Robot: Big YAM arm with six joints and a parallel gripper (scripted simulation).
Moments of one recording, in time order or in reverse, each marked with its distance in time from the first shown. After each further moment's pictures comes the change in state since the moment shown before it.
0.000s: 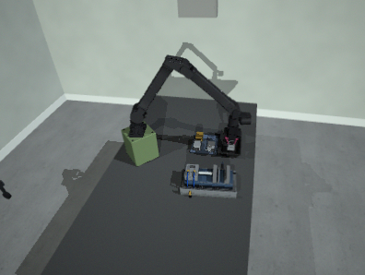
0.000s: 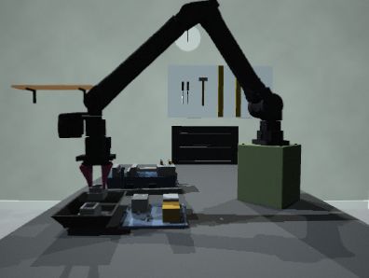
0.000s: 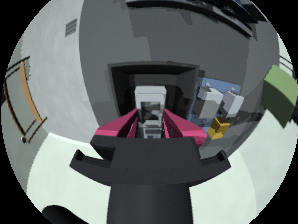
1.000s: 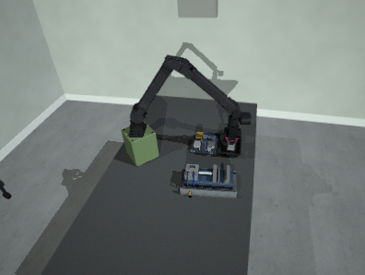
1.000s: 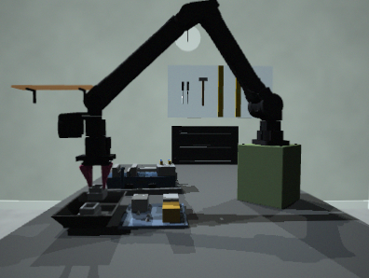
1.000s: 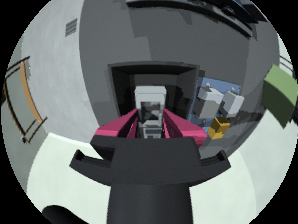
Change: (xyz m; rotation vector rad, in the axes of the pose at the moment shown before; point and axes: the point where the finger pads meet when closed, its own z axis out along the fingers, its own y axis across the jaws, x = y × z) arm 0.000 0.000 0.000 -0.001 0.000 0.000
